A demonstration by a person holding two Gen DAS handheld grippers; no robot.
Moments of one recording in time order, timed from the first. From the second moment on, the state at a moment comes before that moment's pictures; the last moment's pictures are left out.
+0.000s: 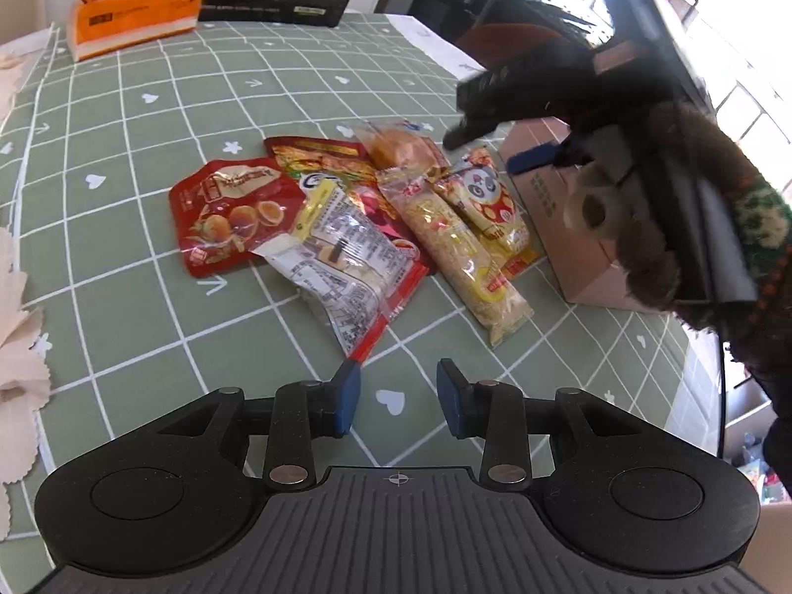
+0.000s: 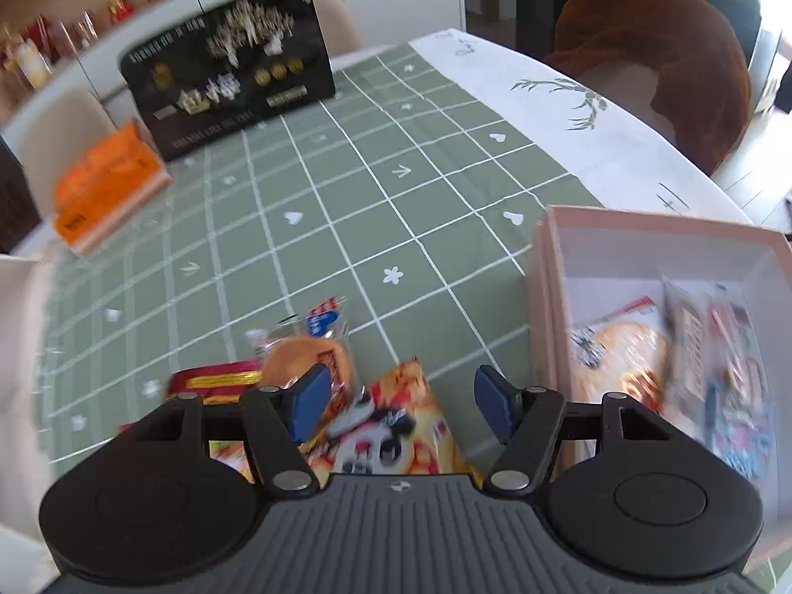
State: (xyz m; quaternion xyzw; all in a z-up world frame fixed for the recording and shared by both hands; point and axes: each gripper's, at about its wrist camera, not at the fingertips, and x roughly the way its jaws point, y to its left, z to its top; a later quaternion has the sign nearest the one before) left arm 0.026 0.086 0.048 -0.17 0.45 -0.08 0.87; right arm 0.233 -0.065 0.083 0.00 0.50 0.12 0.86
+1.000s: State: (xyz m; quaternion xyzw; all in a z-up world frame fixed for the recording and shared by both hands) left arm 0.088 0.026 0.044 -0.01 0.45 -0.09 0.89; right arm 0.050 -0.169 0.077 0.04 0.48 0.16 0.86
